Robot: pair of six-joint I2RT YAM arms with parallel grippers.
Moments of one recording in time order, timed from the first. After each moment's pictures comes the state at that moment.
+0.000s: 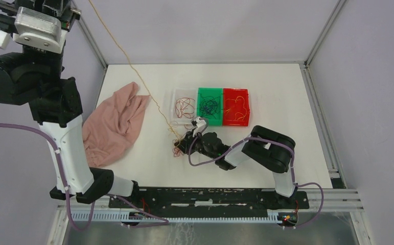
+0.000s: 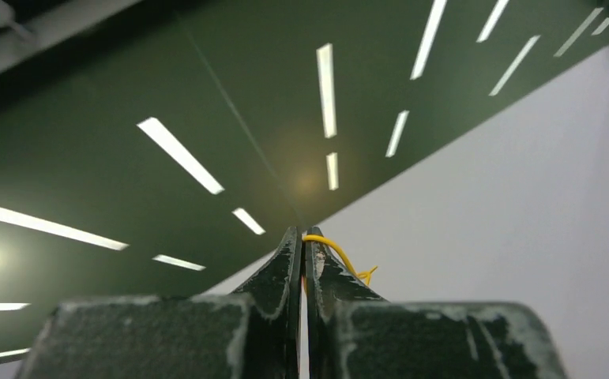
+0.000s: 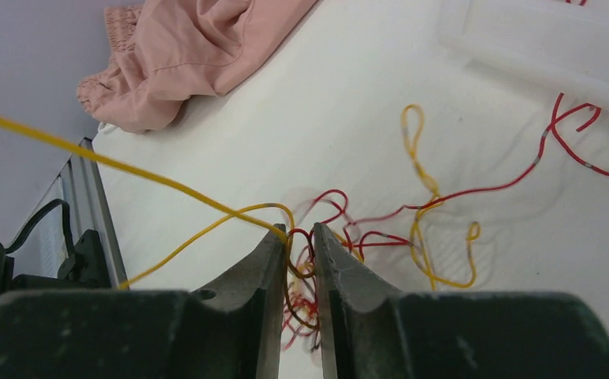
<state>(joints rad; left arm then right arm) -0.14 1.41 2.40 0.06 0.41 0.42 1.04 1.96 0.73 1.06 0.02 0.61</state>
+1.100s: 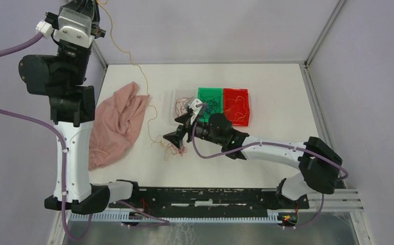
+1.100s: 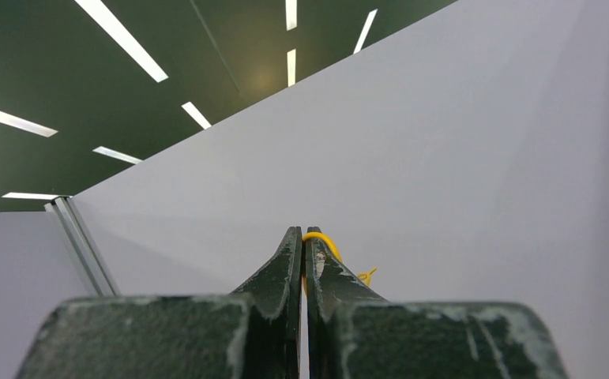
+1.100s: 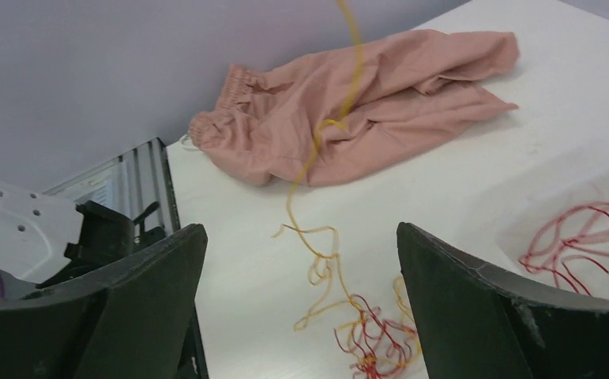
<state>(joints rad) -0.14 1.26 1.92 0.17 0.29 0.40 1.05 1.45 0.87 0.56 -0.09 0.23</state>
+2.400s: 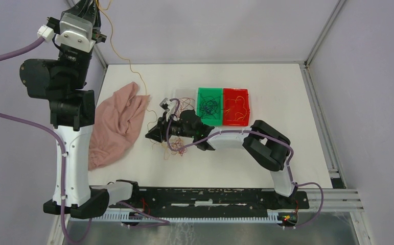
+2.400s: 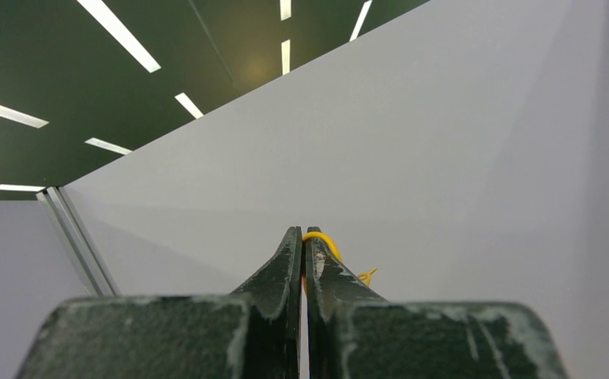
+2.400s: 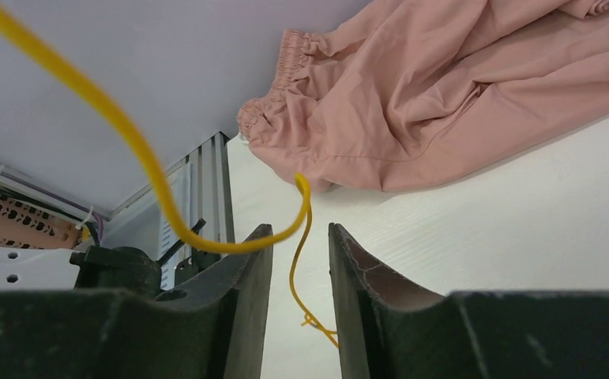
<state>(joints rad) -0.14 1.22 1.87 0.15 0.30 0.40 1.03 2.01 1.24 0.71 -0.34 0.52</state>
